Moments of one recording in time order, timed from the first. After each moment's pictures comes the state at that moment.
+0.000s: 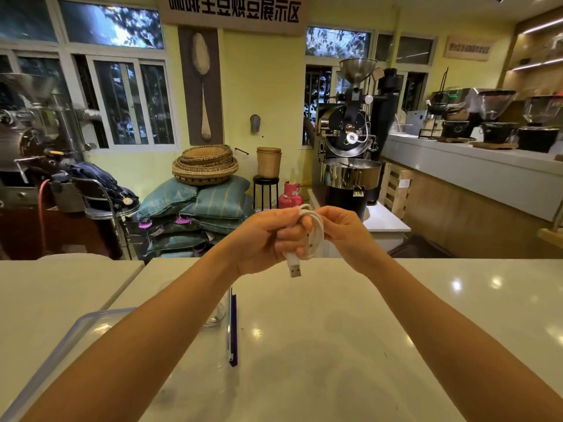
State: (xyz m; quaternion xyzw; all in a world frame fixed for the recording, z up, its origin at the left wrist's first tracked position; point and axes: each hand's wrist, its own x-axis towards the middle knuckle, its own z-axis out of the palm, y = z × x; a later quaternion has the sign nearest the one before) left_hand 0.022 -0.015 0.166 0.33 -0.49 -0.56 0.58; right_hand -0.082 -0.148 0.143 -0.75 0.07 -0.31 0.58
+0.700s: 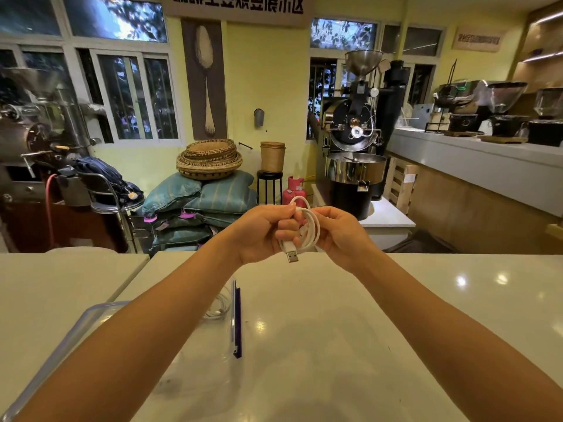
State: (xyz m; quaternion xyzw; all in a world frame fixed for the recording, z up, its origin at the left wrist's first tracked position) left_hand 0.032 -0.022 0.164 0.41 -0.38 -0.56 0.61; right_hand -0.074 -0.128 0.143 -0.60 0.14 -0.29 0.73
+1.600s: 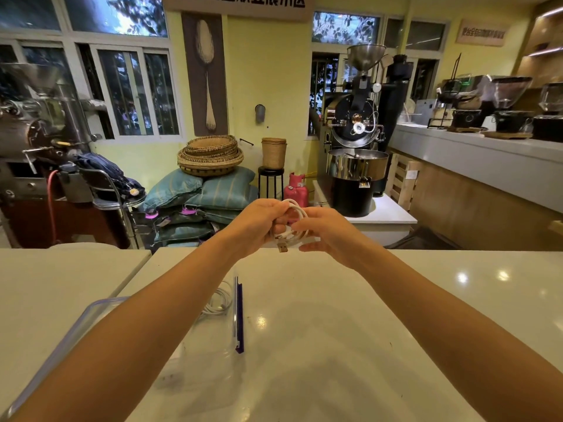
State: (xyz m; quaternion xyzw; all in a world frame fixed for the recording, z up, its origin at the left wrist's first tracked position) left_hand 0.043 -0.030 0.157 0.60 -0.42 -0.35 0.59; right_hand -0.063 -0.120 0.148 -0.76 0.17 -0.18 0.61
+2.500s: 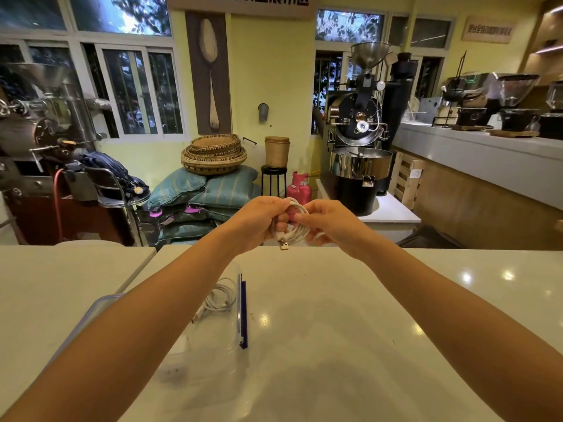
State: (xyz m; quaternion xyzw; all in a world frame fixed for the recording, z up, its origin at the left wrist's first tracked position) left_hand 0.049 -0.027 0.158 0.59 -0.41 -0.37 0.59; right_hand -0.064 -0.124 0.153 -0.81 0.18 -0.21 0.52
